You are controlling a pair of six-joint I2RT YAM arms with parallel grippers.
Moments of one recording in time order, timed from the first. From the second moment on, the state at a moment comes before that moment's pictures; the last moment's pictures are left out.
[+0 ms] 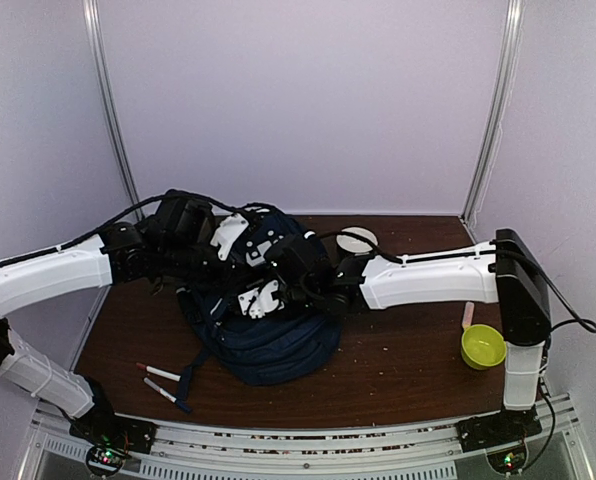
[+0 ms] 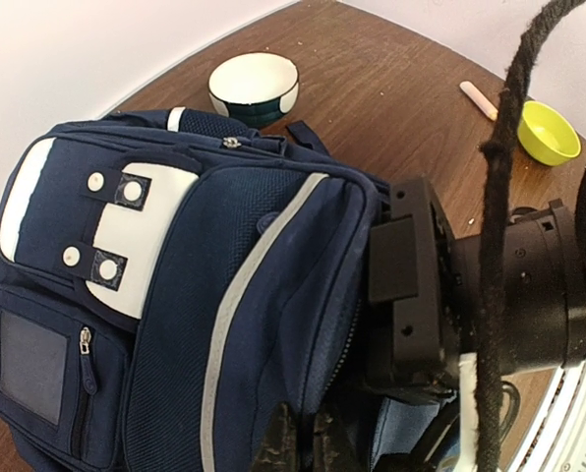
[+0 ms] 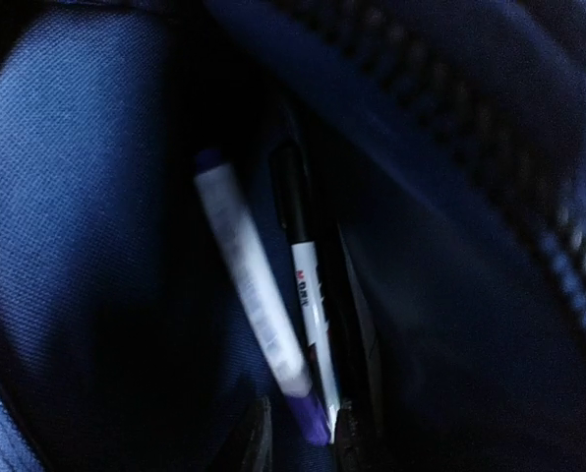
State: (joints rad) left arm -0.83 1.34 1.11 -0.43 0.09 0.01; right arm 1.09 1.99 1.52 -0.17 0.36 -1.13
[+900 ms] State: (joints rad) left arm -0.83 1.37 1.04 -0.33 0.13 0.01; right arm 0.52 1.45 1.09 -0.64 0.11 -0.71
